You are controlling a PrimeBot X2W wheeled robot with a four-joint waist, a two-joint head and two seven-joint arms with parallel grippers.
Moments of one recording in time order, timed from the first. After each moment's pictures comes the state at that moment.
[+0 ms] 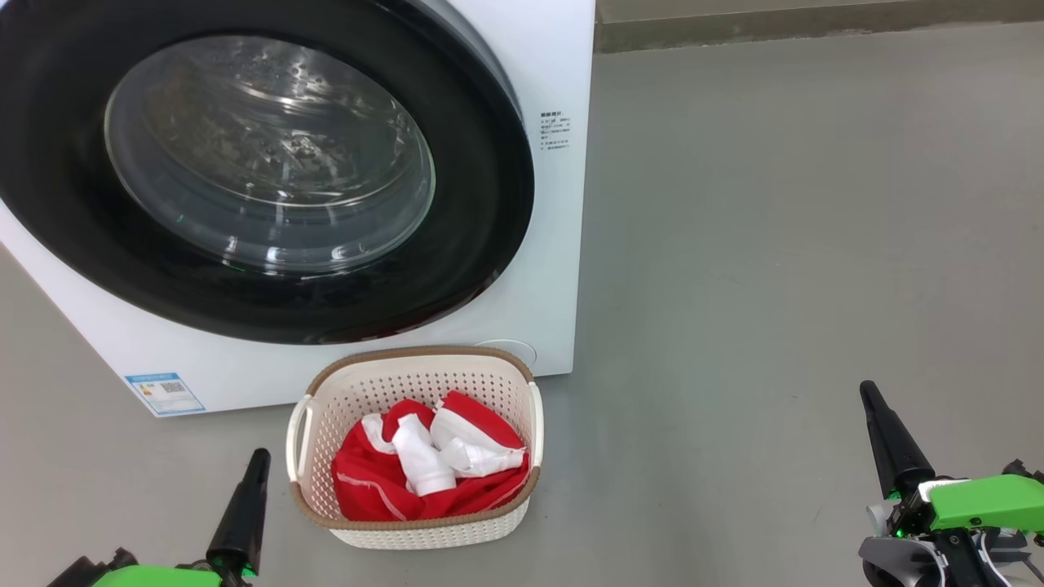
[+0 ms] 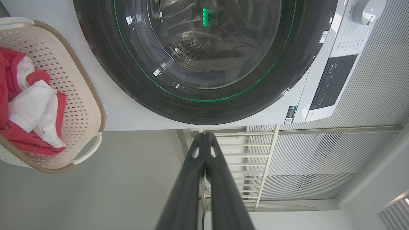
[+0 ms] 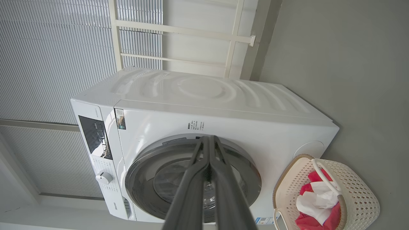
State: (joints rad) left arm -0.07 0.04 0.07 0.27 -1.60 -0.12 0.11; right arm -0.06 -0.03 -0.14 0.28 1.61 0.13 0.11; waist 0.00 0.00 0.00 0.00
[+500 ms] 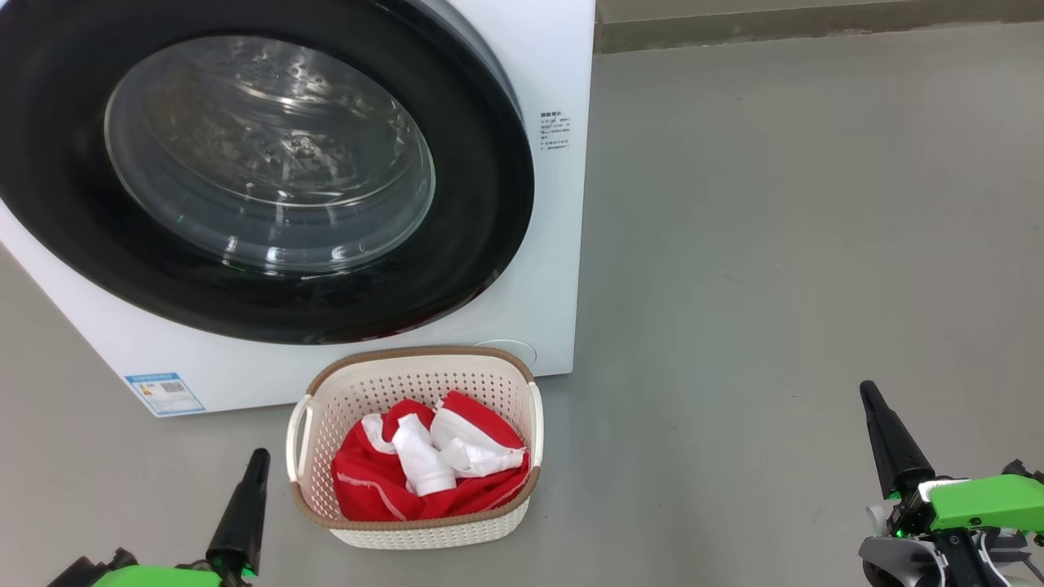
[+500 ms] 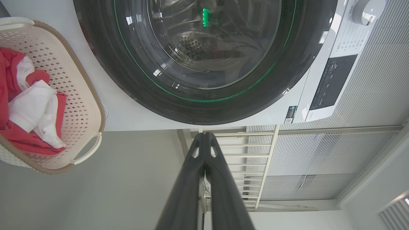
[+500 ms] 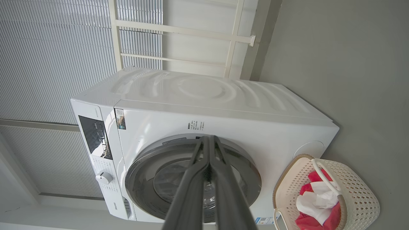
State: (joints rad) left arm -0.07 0.04 0.07 0.27 -1.60 -0.12 0.11; right arm -0.06 -0.03 -0.14 0.28 1.61 0.13 0.11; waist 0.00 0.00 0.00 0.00
